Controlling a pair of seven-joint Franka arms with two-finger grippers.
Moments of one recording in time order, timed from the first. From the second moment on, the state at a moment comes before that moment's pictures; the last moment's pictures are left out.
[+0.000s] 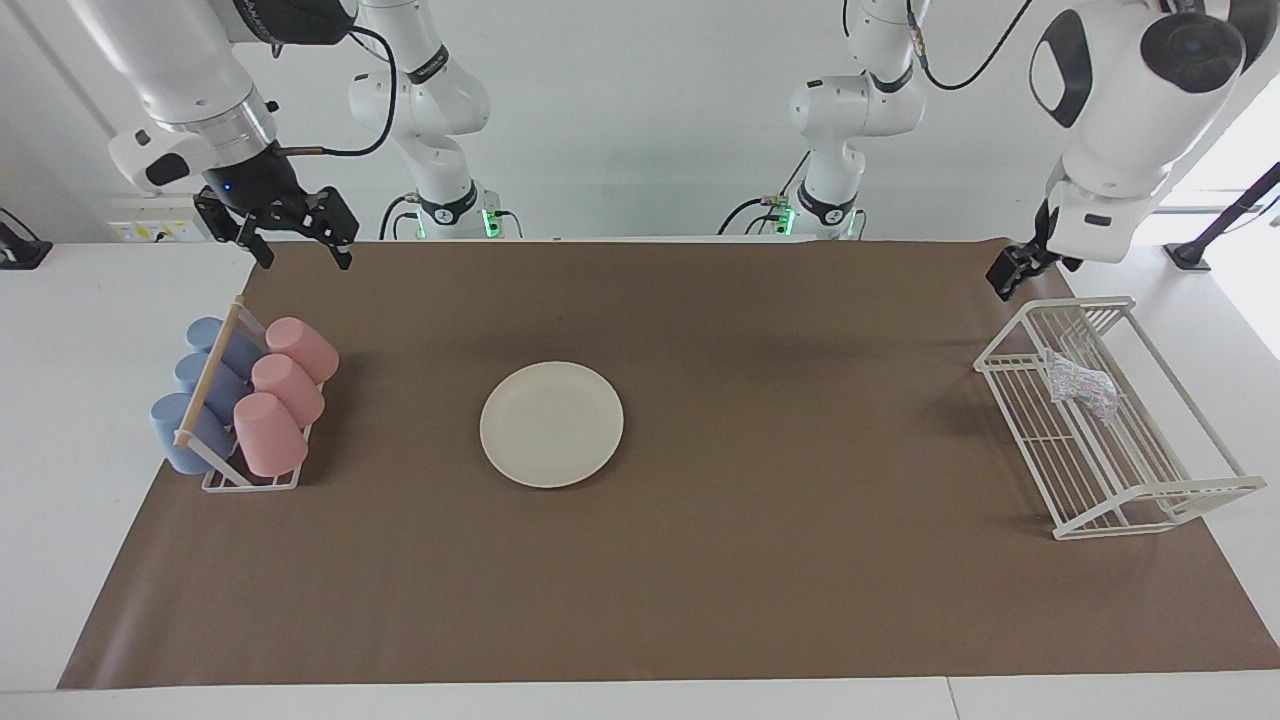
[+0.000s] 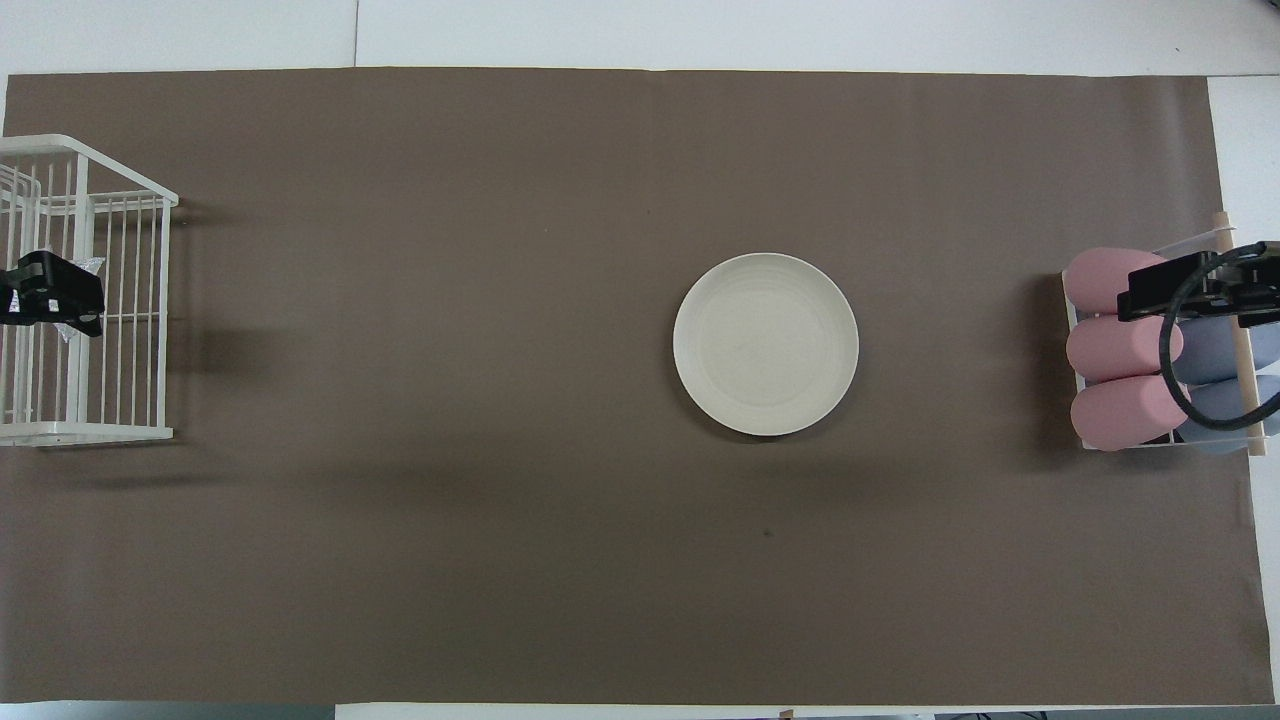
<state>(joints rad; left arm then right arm) -0.01 0.01 -0.03 -1.56 0.13 1.44 -0.24 -0.06 -0.04 0.04 -1.59 0.02 1.55 0.05</state>
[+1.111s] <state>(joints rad) -0.02 -0.01 -0.02 -1.55 -0.05 1.42 -0.20 -0.06 -0.04 0.03 -1.59 0.07 1.51 0.03</state>
